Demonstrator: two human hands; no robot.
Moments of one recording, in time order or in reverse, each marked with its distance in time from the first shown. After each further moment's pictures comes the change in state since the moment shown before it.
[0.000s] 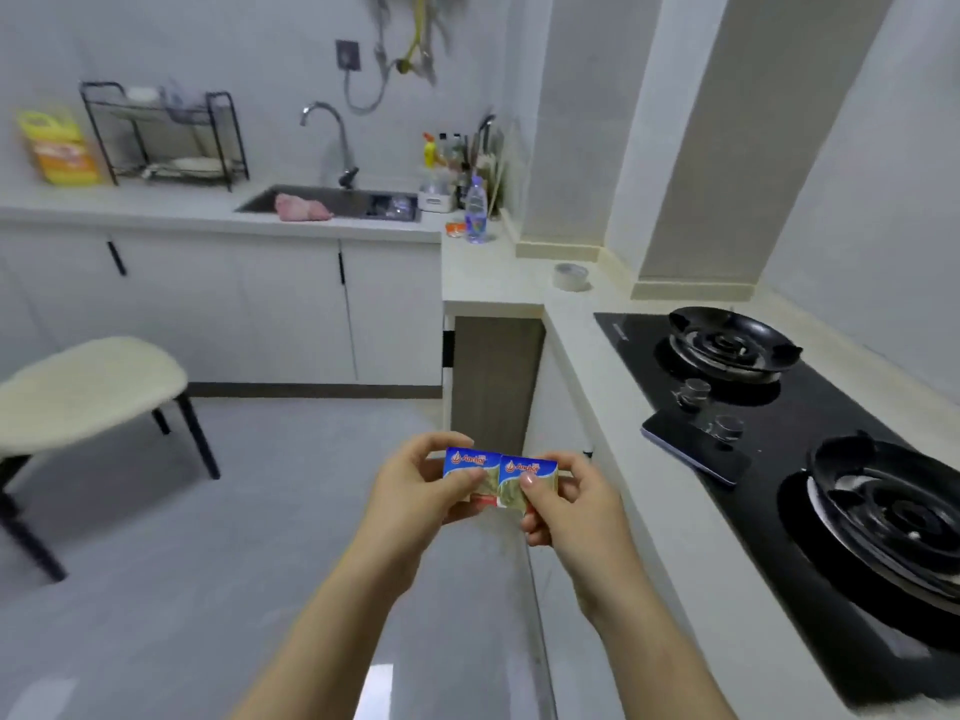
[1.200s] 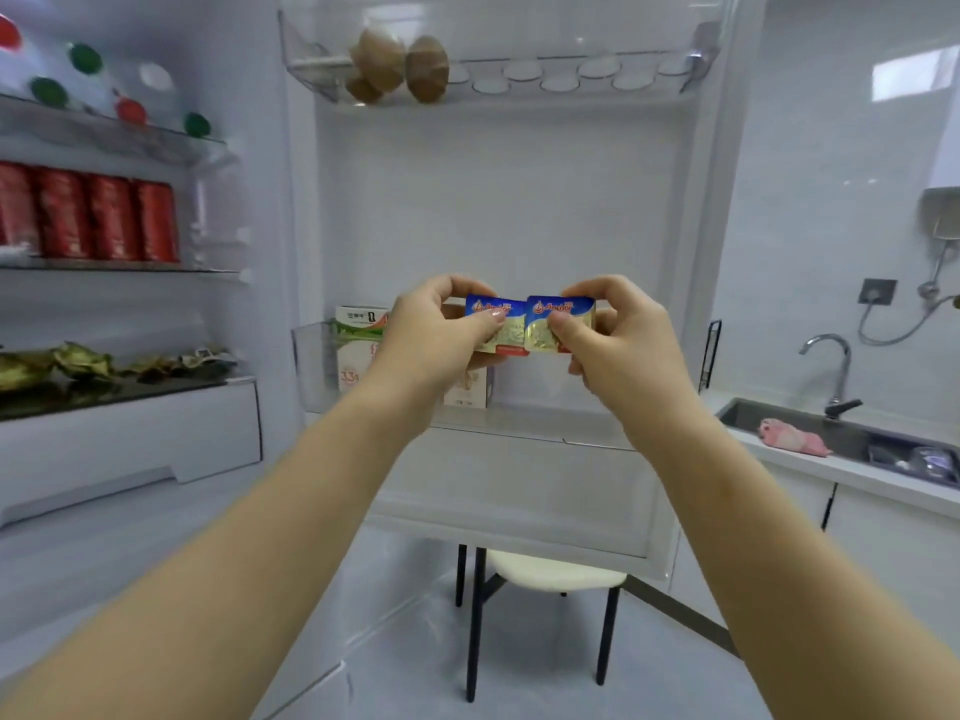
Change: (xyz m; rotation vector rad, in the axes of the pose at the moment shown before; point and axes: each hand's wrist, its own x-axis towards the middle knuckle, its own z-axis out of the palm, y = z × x) left_hand -0.094 0.305 -0.497 0.218 0.753 0.686; right_hand -0.079 -0.289 0.543 0.126 -0.694 -0.835
